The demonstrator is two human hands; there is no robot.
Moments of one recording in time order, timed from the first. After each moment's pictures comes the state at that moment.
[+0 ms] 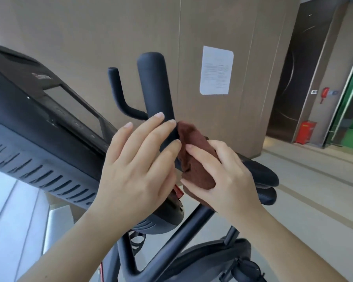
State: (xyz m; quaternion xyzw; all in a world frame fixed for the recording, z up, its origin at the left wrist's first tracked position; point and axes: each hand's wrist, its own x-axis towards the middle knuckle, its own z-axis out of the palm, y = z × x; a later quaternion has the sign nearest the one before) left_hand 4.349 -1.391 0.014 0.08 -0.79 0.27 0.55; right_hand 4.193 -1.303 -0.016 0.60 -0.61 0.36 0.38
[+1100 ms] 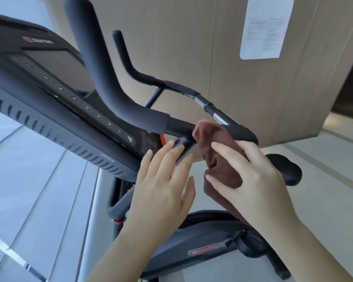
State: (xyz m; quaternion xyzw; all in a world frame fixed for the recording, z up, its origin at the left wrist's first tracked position) left_hand 4.251 -1.259 -0.073 0.29 -0.87 0.11 0.39; right_hand 4.093 -1.194 -0.068 0.62 -0.64 0.39 0.22
